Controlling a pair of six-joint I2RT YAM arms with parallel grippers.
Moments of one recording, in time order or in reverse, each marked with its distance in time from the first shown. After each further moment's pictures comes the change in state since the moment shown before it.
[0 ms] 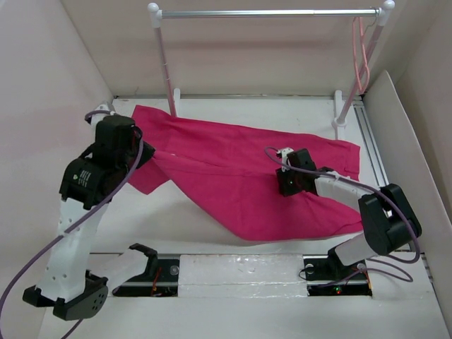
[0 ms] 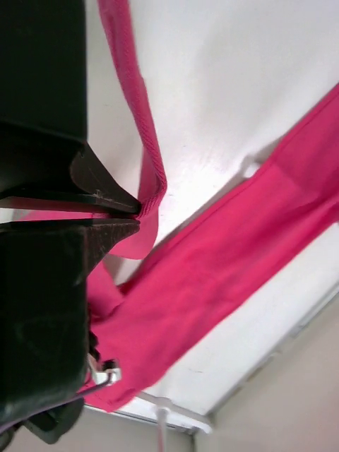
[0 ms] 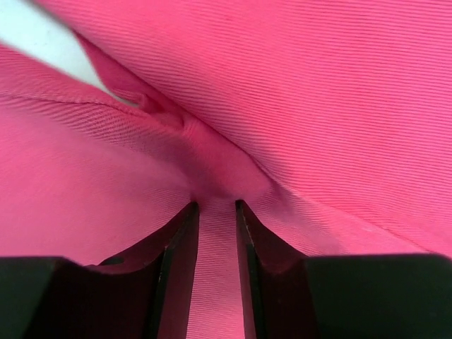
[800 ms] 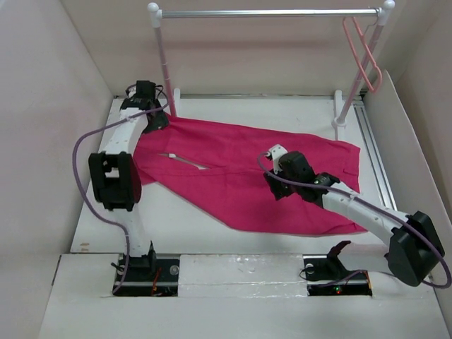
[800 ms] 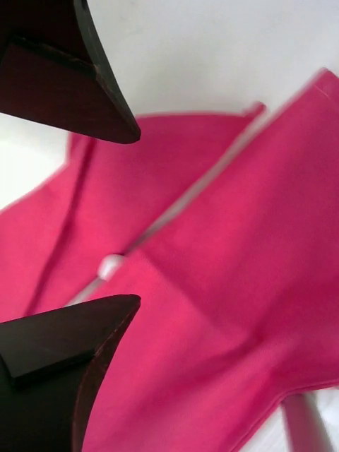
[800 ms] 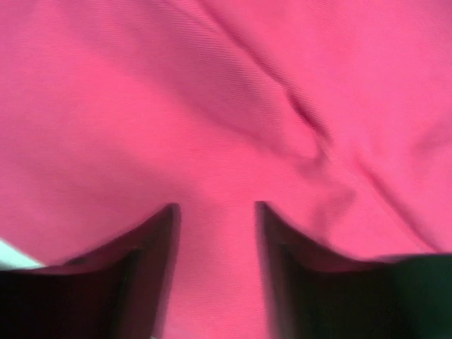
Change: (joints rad) left arm 0.335 0.932 0.200 0.348 0.024 0.400; right arm 0.207 -0.253 0.046 -0.132 0.168 -0.046
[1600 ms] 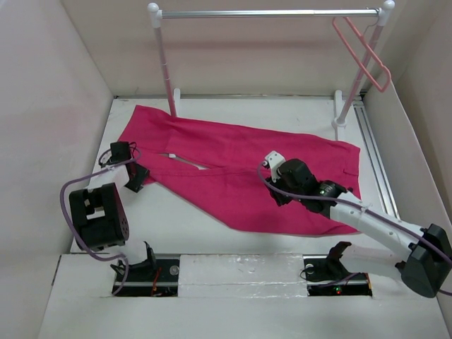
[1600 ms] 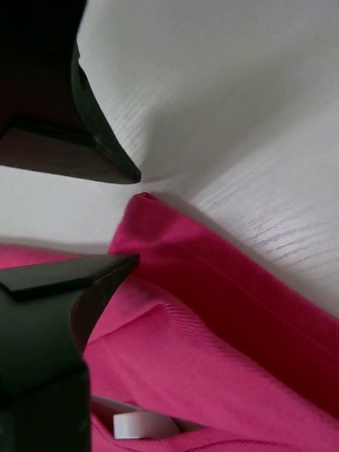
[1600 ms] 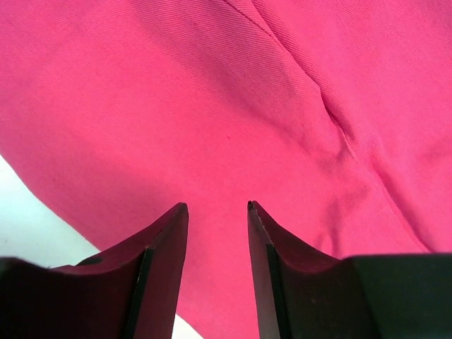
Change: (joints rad) left arm 0.257 -0.468 -0.950 0.431 0.240 -0.387; right arm 0.129 -0.108 -0.008 -0.053 0.014 -0.026
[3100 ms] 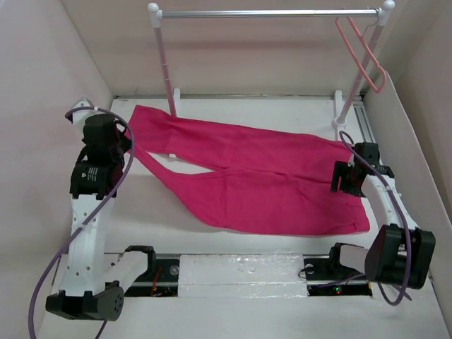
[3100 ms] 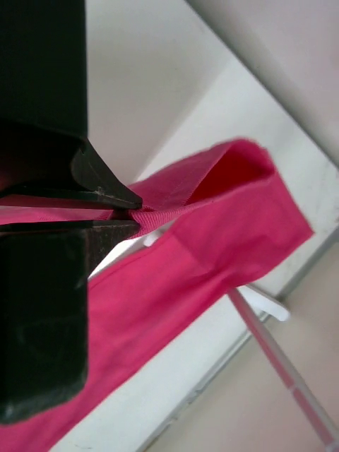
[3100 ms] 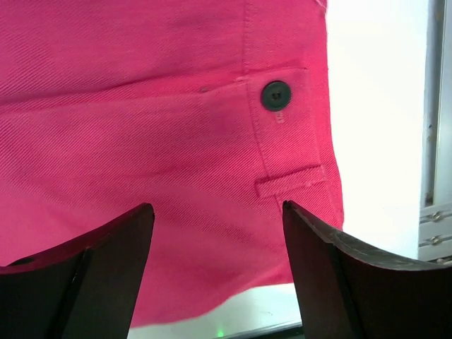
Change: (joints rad) left arm -0.261 -0.504 0.502 -0.401 -0.297 0.247; right arm -0.914 0.039 0.041 -0.291 -0.034 0.056
